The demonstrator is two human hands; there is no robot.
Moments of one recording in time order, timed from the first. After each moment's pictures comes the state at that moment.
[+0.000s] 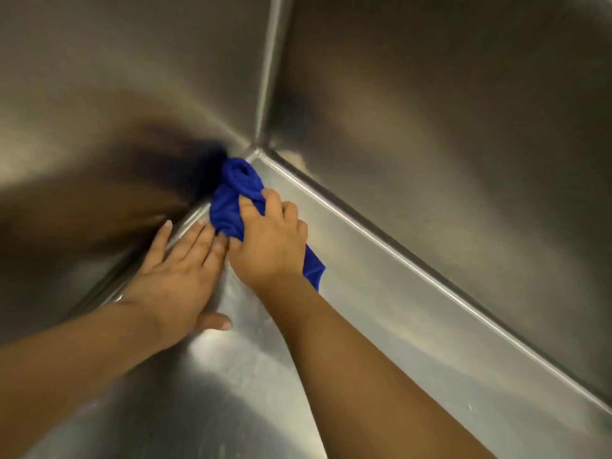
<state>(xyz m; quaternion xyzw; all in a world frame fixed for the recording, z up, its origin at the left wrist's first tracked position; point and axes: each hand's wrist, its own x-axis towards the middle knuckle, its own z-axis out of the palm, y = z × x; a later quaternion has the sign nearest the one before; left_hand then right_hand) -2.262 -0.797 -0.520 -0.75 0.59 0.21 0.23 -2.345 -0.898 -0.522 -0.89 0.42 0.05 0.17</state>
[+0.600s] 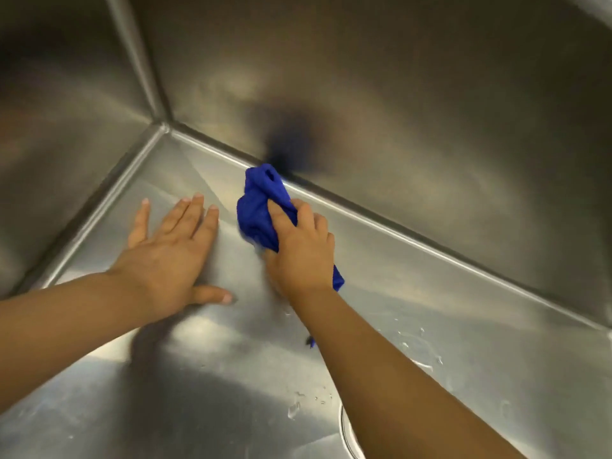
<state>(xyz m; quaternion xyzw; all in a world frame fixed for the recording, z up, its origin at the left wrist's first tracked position) -2.317 -0.838 -0.499 -0.70 0.63 0.24 0.23 -2.473 -0.904 -0.537 -0.81 0.56 0.00 0.17</state>
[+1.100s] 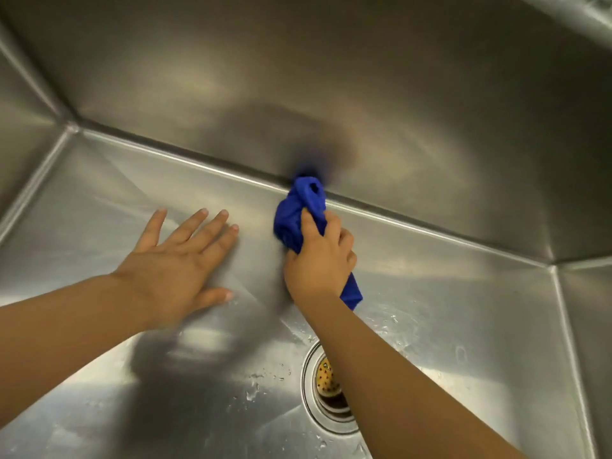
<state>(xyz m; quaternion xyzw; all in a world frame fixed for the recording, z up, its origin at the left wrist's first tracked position) -2.368 -0.851 -0.507 -0.56 0.77 0.21 0.22 -2.557 -0.896 -0.535 -0.67 0.73 0.00 0.16</state>
